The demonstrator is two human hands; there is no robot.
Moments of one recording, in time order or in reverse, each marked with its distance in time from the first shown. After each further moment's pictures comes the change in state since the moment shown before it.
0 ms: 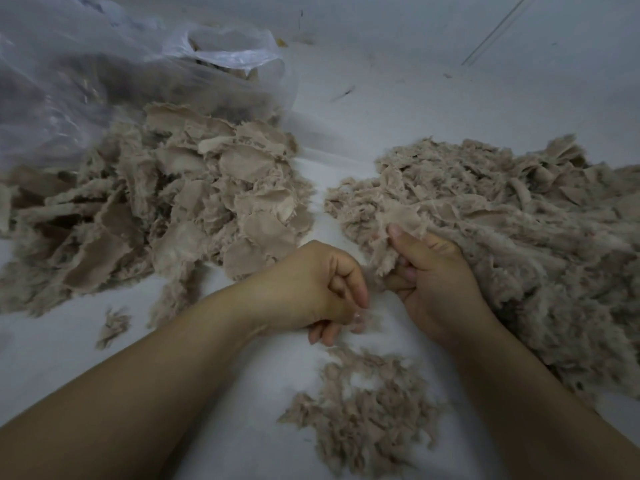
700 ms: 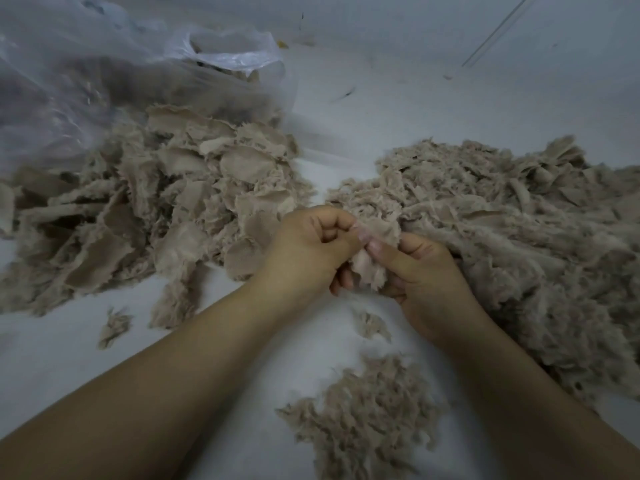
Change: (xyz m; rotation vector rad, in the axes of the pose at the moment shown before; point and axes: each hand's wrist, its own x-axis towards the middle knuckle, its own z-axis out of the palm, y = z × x) left_hand 0.020 0.003 0.009 -0.236 0.492 0.253; right_hand 0.005 0.009 -0.010 -0.170 -0.180 -0.056
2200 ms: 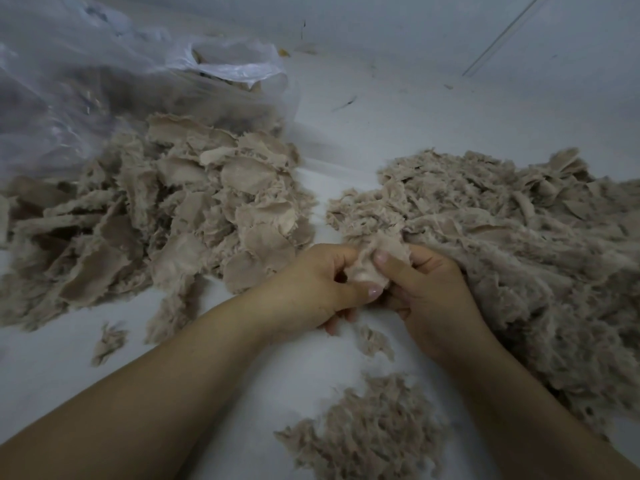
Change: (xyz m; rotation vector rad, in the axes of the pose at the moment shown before) left_hand -0.006 0.012 -0.006 0.184 -0.333 -0.203; right_hand -0.001 -0.002 0.003 0.054 0.057 0.021
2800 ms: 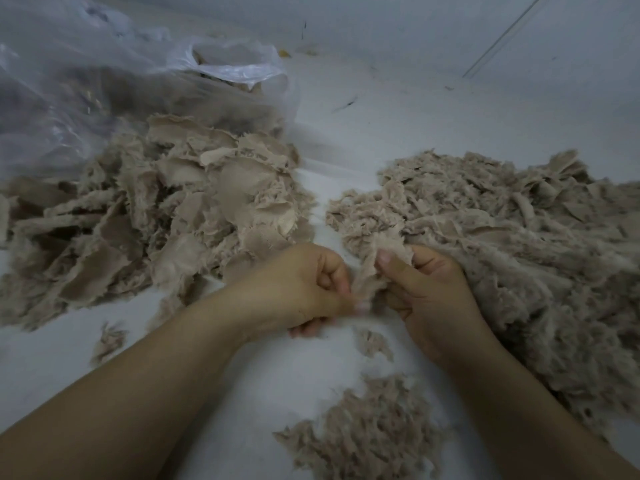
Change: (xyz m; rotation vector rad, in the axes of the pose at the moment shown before) left_hand -0.008 0.001 -0.018 0.146 -0.029 -0.116; right_hand 0.001 0.001 0.000 -0.042 0.083 -0.020
